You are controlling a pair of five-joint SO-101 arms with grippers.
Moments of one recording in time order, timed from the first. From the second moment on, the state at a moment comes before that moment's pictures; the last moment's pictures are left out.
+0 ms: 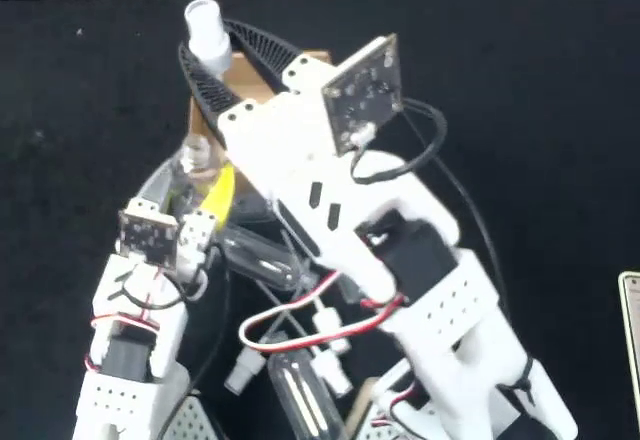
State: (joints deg) left arm 6.2 -103.2 96.1 17.7 -6.8; right arm -38.5 -39.4 18.8 24.4 0.5
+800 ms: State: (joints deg) left arm 12.0 -103.2 96.1 17.7 -7.0; right arm -33.5 -40.1 25.5 16.5 -15.1
